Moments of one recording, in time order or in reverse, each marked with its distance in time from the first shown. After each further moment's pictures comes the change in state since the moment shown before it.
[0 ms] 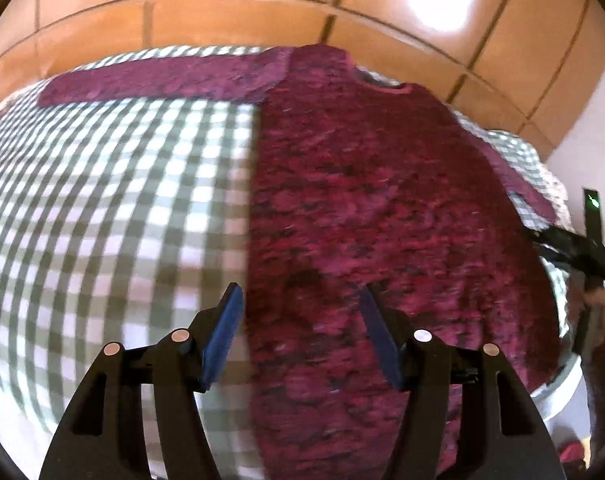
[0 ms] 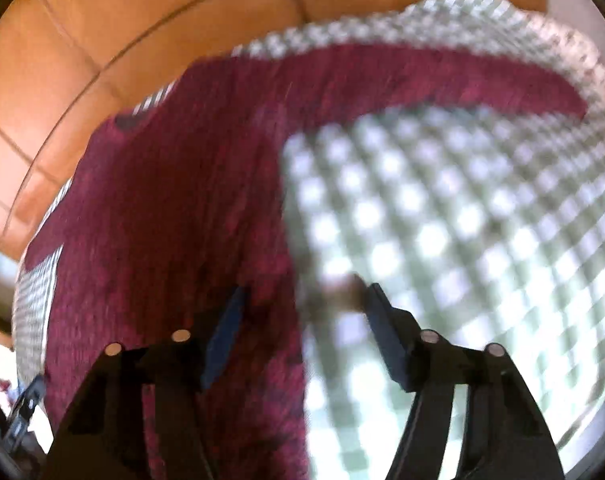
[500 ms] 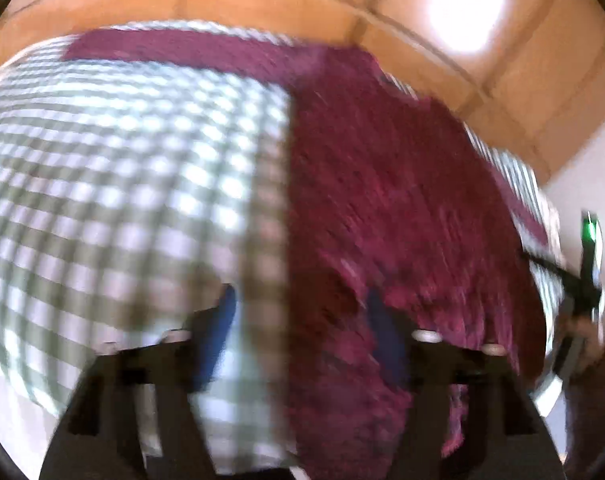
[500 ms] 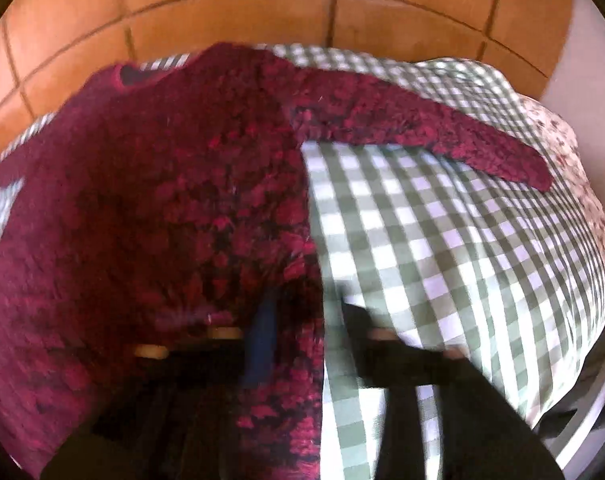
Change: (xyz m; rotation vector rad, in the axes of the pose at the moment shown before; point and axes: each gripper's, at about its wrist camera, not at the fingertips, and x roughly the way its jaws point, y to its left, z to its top) left arm -0.013 0.041 -0.011 -0.151 -0.042 -0.045; right arm -0.022 0.046 -0.023 -0.182 -0.126 -0.253
